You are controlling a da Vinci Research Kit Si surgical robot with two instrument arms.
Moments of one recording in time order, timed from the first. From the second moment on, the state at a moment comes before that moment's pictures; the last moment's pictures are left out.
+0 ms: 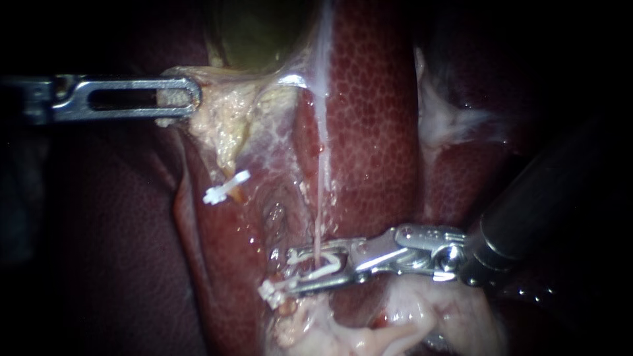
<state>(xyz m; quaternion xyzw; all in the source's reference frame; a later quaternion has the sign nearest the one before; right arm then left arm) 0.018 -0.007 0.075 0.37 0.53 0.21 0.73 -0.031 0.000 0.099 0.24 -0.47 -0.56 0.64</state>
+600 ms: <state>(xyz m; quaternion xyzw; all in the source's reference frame) 0.018 -0.007 0.075 0.41 0.52 0.21 0.72 -0.031 0.000 0.099 0.24 -0.47 -0.56 0.64</state>
